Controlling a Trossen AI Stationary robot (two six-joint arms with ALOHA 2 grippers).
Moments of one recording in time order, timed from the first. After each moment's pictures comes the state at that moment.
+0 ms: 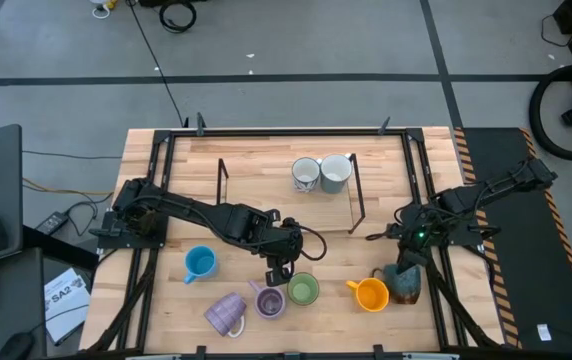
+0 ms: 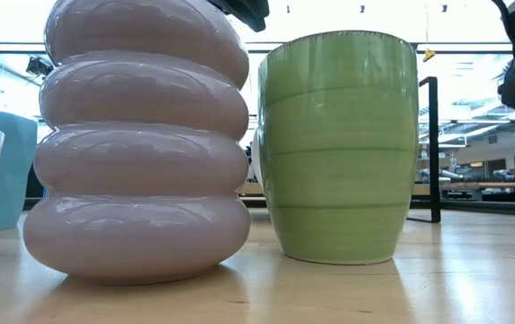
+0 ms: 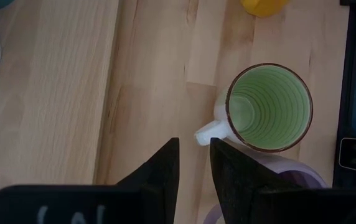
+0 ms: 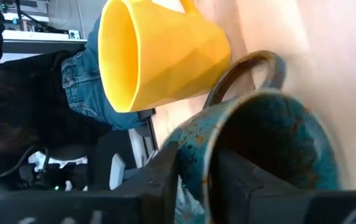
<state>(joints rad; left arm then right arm) -0.29 1.91 1.86 -1.04 -0.14 -0.43 0.31 0.49 0.22 -0.49 -0.58 0.99</state>
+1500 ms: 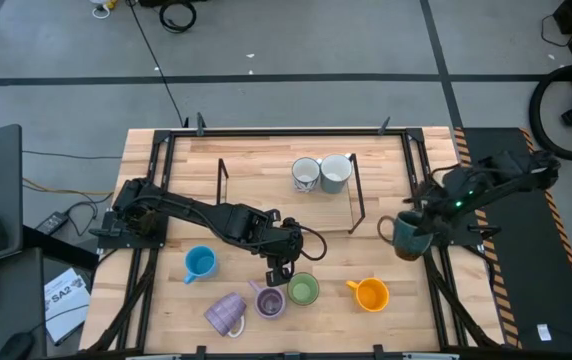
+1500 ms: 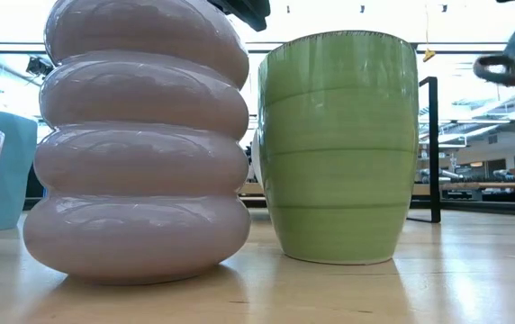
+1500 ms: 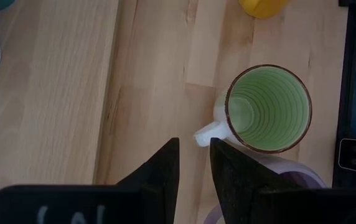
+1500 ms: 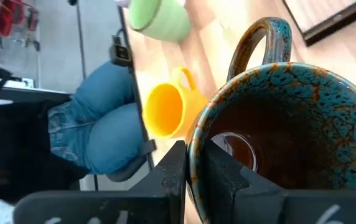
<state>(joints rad) -0.29 1.91 1.86 -1.04 -0.15 -0.43 0.31 0.49 0.90 -1.16 -0.25 0.88</state>
